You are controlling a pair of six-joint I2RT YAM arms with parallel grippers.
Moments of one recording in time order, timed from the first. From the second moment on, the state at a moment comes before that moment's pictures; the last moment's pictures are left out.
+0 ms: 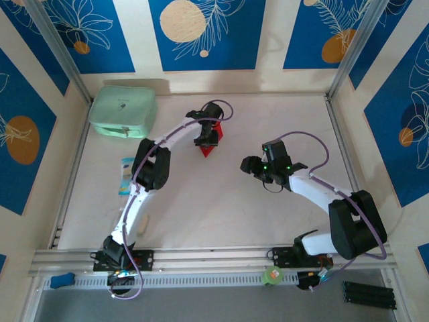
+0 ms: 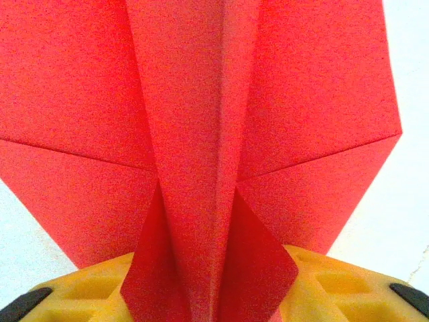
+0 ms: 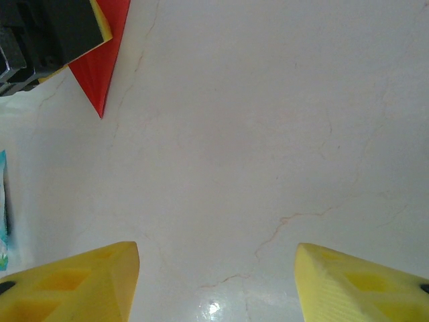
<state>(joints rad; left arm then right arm) -0.57 2.48 2.17 -0.91 -0.10 -0.50 0.36 1.35 0.69 -0.21 -0.23 0.75</state>
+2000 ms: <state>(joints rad) -0.09 1.46 0.38 0.67 -0.24 0.01 0.00 1.36 0.38 0.59 0.00 0.15</state>
